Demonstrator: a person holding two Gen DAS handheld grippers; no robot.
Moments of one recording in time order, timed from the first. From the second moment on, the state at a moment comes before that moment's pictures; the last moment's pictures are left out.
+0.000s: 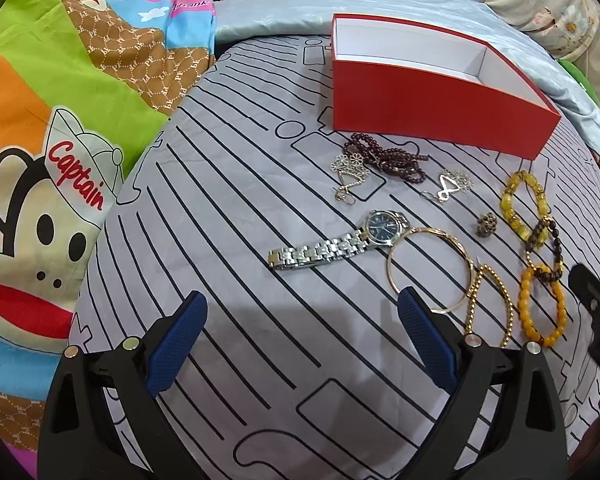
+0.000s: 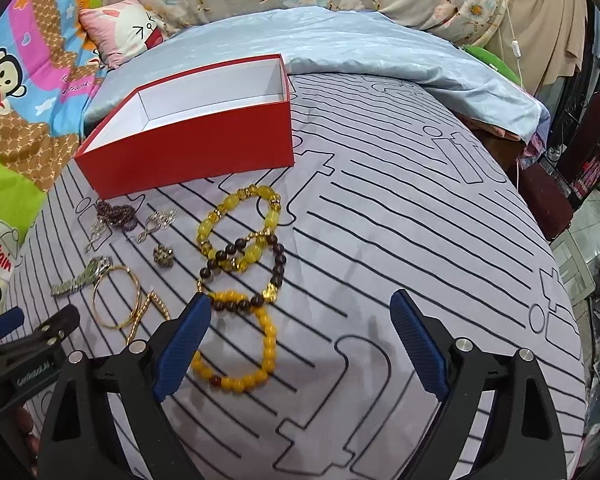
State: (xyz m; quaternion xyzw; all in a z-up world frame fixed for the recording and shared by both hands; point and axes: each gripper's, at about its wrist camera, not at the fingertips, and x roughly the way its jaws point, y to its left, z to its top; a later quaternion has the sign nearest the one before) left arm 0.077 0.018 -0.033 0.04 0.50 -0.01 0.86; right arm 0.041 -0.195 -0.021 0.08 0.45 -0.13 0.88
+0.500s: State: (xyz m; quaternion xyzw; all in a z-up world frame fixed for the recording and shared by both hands) left arm 0.092 0.024 -0.041 0.04 0.51 -0.02 0.86; right arm 0.070 -0.200 -0.044 0.08 0.48 -0.12 0.87
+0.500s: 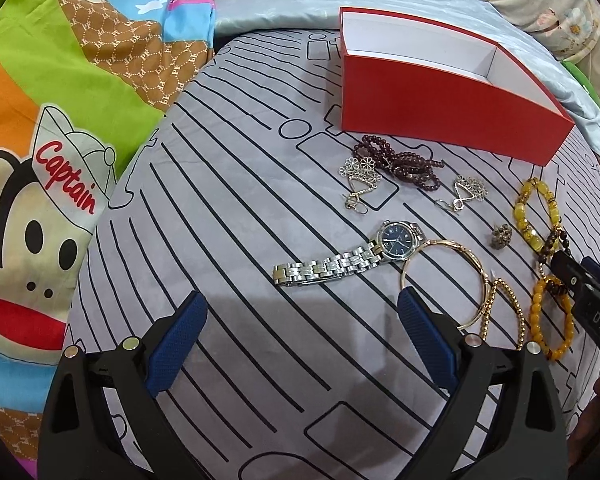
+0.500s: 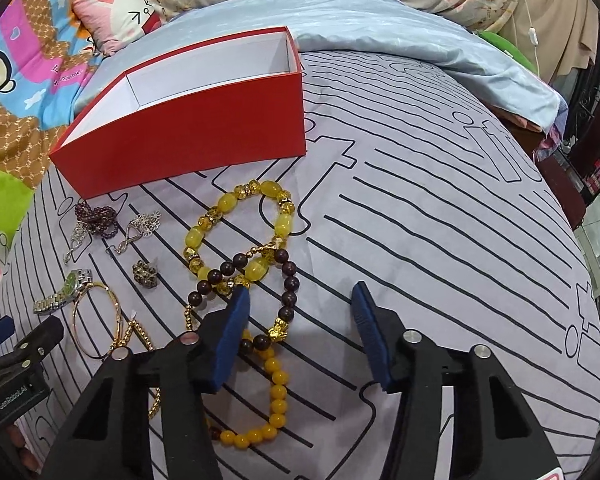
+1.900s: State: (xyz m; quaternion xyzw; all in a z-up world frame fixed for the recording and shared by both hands) left arm 0.110 0.004 -0.047 0.06 0.49 -0.08 0.86; right arm 0.037 -0.196 -0.014 0.10 0.45 -0.08 0.88
